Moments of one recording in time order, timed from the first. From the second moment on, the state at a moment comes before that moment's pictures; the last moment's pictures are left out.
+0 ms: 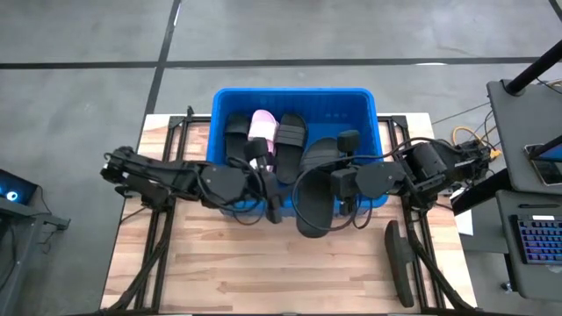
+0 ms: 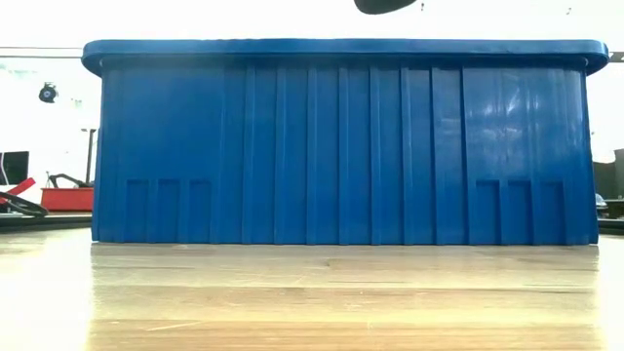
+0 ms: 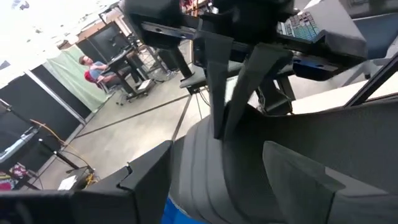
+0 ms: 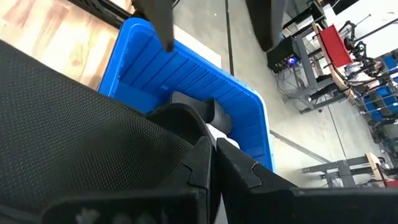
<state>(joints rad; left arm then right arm) -0.33 1.59 1.83 -0.44 -0.69 0.34 0.37 1.56 2.00 -1.12 0.66 -0.33</state>
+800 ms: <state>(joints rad) -0.23 1.69 1.83 -0.44 -0.77 0.35 0.37 1.56 1.99 -1.12 0.65 -0.36</state>
